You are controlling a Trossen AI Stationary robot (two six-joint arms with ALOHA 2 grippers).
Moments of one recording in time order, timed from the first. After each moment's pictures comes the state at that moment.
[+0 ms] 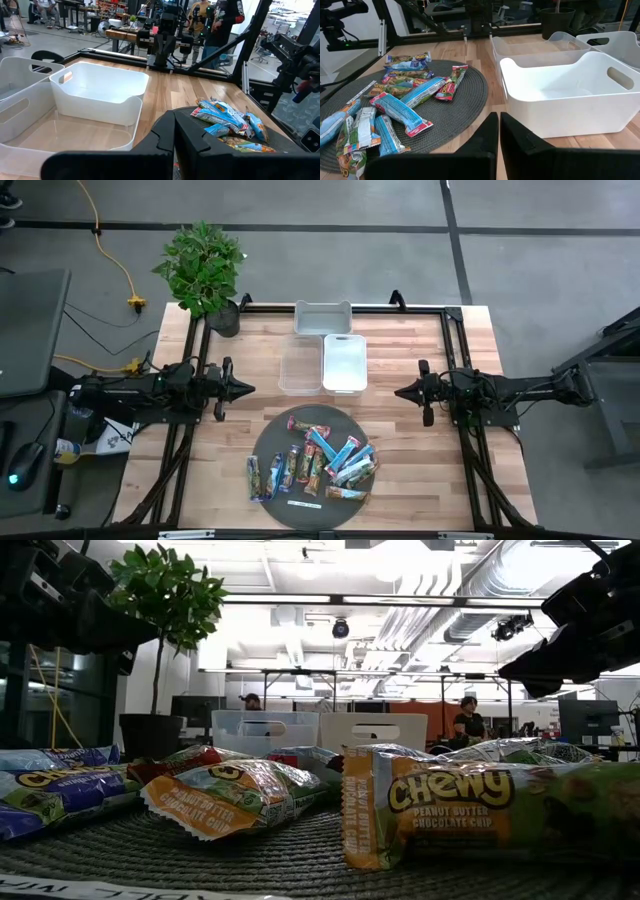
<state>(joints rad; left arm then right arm) 0.01 0.04 0.02 -0.01 0.01 -0.16 -0.01 0.26 0.01 0.03 0.00 0.10</state>
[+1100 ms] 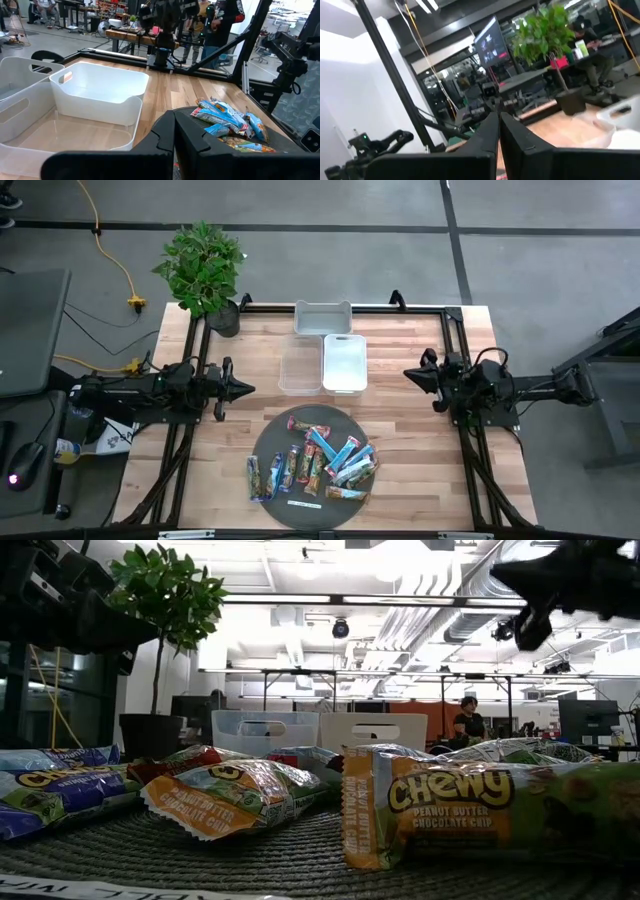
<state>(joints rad) 0.01 0.04 0.02 -0.01 0.01 -0.16 -0.01 0.29 0.08 0.49 0.05 0.43</state>
